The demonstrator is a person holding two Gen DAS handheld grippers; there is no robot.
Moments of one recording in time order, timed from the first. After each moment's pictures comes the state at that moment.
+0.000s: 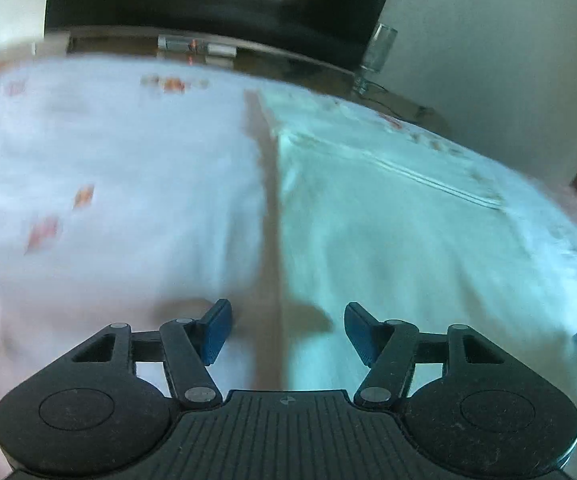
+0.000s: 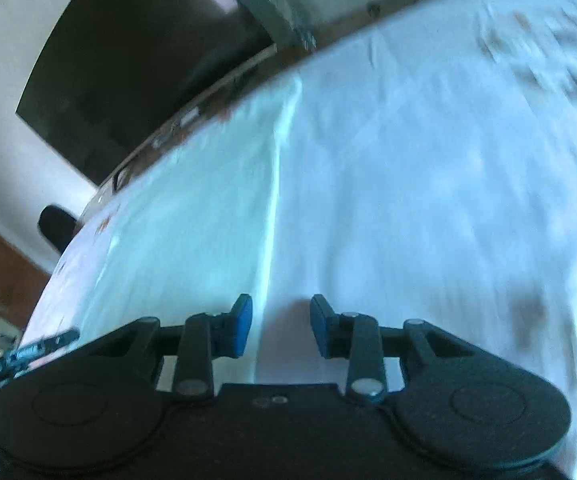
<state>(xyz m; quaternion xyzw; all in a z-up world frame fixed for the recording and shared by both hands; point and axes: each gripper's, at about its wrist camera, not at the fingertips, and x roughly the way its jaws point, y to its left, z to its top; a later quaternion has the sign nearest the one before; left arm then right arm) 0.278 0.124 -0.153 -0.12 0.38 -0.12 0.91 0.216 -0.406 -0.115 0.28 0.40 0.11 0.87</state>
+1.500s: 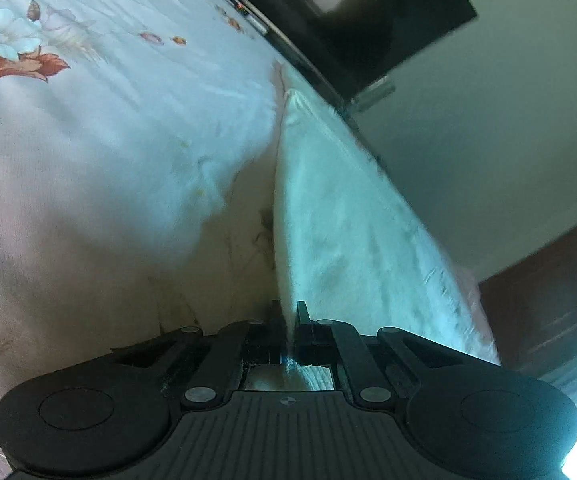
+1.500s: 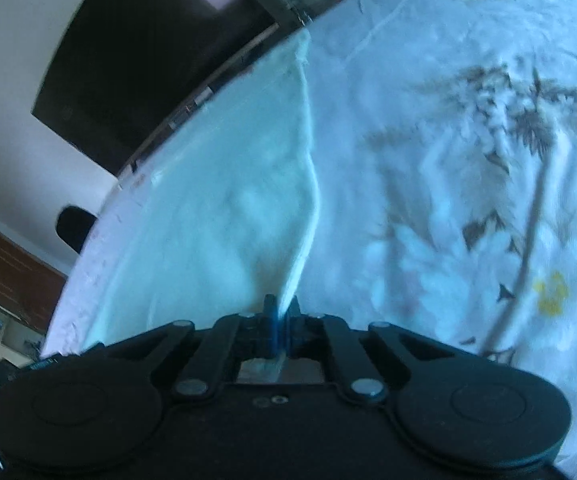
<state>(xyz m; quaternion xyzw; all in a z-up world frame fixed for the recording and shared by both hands) 0.158 0.172 -0.212 -0.39 0.35 -0.16 0.84 0.095 -0.351 -0.115 0.32 0.39 0.11 0.86</state>
